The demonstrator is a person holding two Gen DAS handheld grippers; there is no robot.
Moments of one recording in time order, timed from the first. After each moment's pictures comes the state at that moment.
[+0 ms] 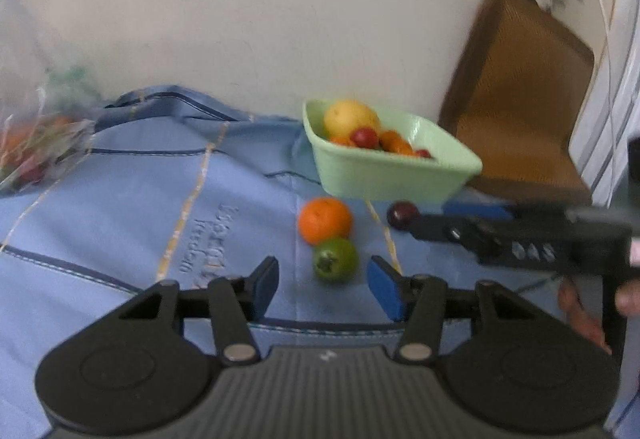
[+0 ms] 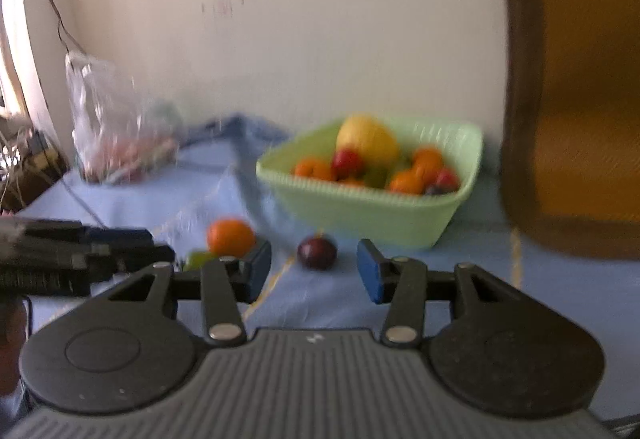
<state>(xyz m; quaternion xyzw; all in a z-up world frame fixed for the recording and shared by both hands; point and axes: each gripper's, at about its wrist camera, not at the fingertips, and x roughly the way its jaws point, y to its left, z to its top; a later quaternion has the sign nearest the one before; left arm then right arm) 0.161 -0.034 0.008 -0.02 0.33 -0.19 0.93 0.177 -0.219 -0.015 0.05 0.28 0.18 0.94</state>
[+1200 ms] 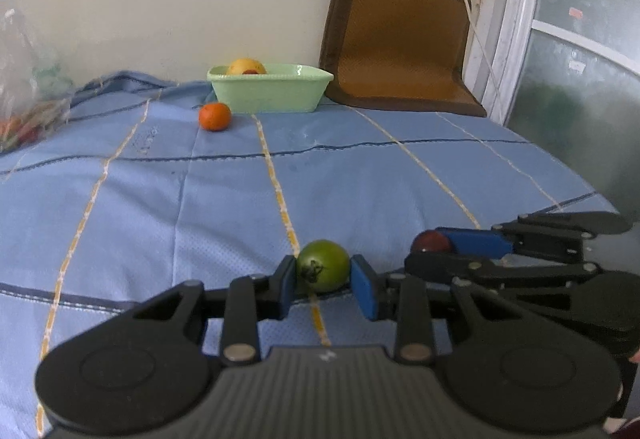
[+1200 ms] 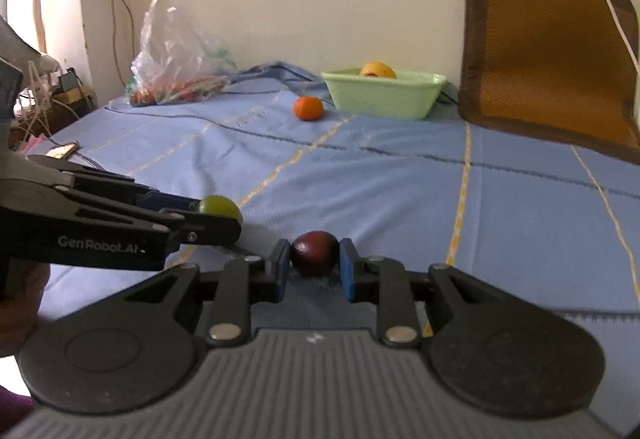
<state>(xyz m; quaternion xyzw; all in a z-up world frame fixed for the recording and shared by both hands) -0.023 -0.046 0.001 0.03 0.31 -0.27 0.91 -0.061 -0.186 -0.037 0.00 0.25 0.12 0.96</state>
